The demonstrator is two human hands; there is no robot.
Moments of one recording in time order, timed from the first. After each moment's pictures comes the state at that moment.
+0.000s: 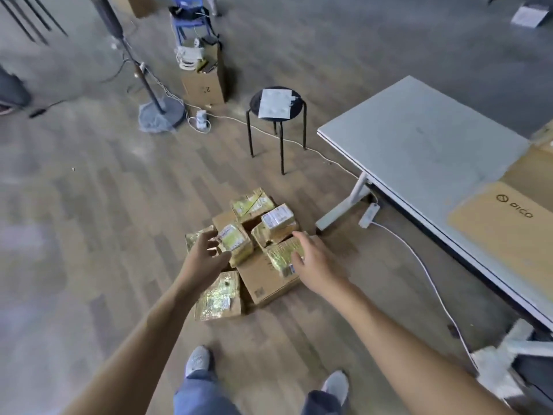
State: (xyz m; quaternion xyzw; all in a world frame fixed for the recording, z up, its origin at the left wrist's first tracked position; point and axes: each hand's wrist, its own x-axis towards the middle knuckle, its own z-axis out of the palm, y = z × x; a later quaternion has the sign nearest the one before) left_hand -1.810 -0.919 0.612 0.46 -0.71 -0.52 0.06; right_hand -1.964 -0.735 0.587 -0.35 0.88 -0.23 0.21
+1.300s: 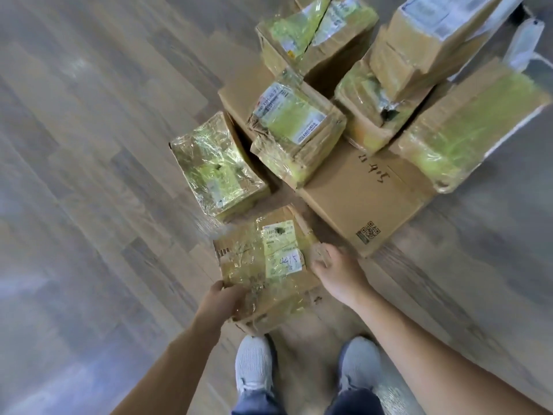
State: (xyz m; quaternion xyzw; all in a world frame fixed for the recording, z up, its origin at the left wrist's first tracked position) left_hand -1.637 -1.132 0.005 0.62 -0.49 -0.57 -0.23; right_hand -1.790 -0.943 -0.009 -0.07 0.86 -0.25 0.44
